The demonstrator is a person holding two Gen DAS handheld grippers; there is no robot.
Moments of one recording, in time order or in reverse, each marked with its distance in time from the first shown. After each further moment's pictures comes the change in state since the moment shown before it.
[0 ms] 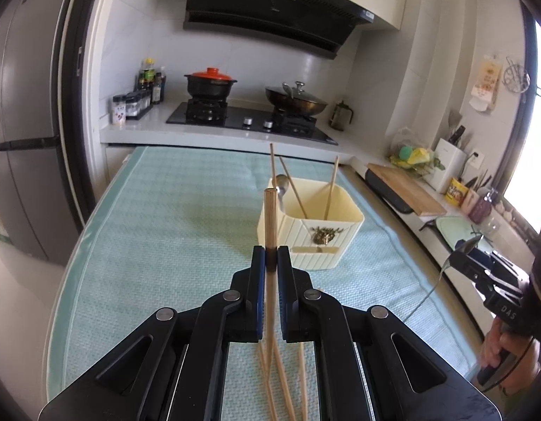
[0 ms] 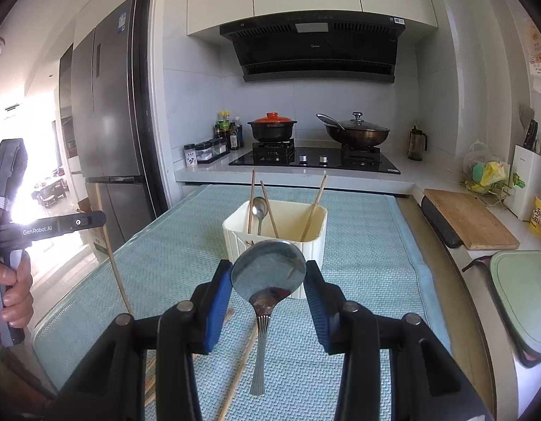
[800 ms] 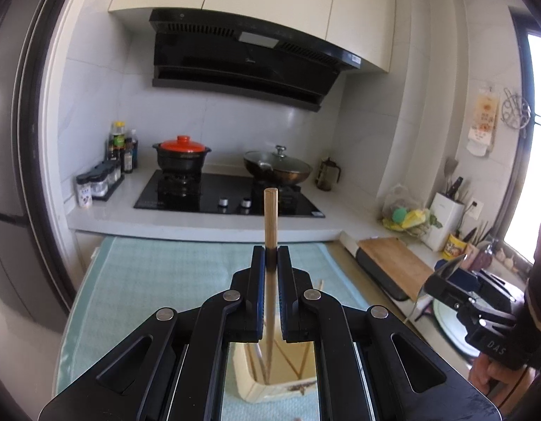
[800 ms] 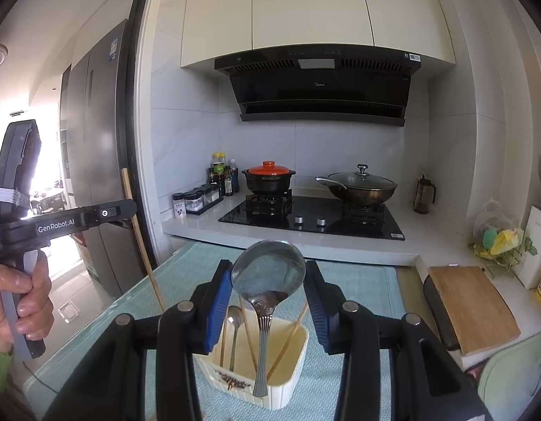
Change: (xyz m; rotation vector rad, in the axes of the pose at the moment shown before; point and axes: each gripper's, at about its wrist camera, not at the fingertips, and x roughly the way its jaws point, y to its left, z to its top) left arm 0.068 -0.036 0.159 0.045 -0.189 -0.034; right arm 0.071 -0.034 0.151 -0.038 -0.117 0.000
